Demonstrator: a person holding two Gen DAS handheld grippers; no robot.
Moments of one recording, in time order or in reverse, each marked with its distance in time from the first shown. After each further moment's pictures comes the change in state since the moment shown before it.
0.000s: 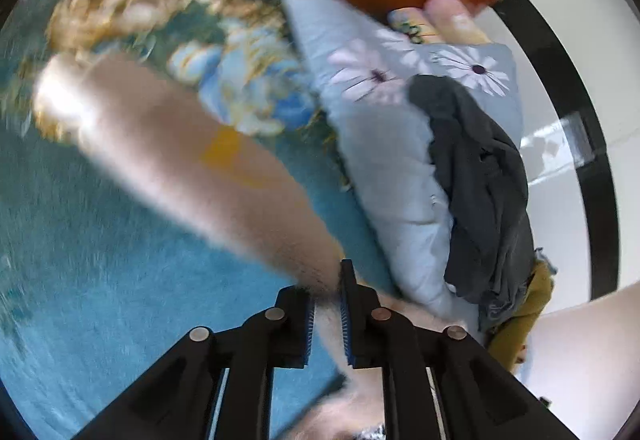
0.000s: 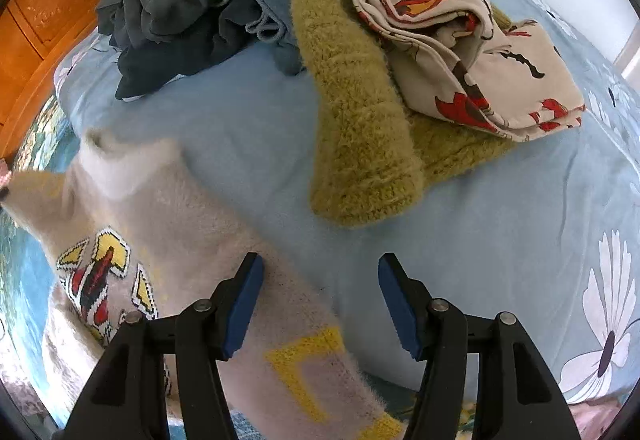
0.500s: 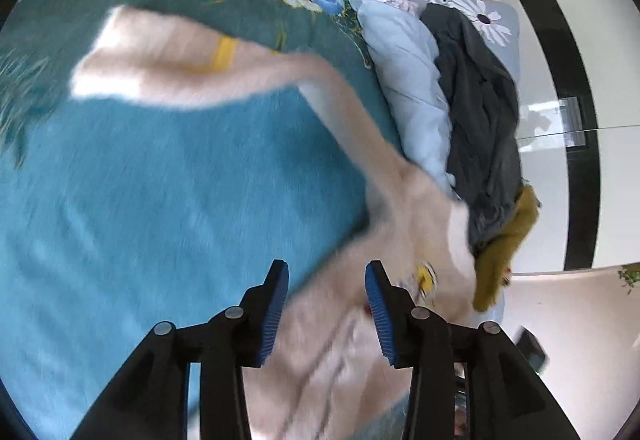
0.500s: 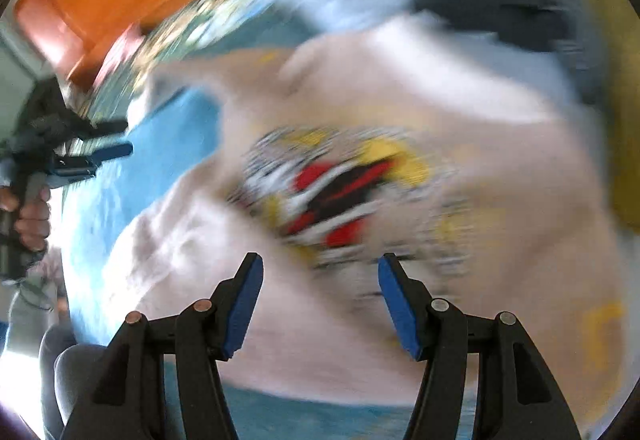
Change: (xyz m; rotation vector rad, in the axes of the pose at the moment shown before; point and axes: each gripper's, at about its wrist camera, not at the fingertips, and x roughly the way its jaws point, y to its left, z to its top) left arm -0.050 0.037 -0.110 -0.047 0.211 -0.059; right arm -0.014 0.190 -0.095 -0.464 0.098 0.347
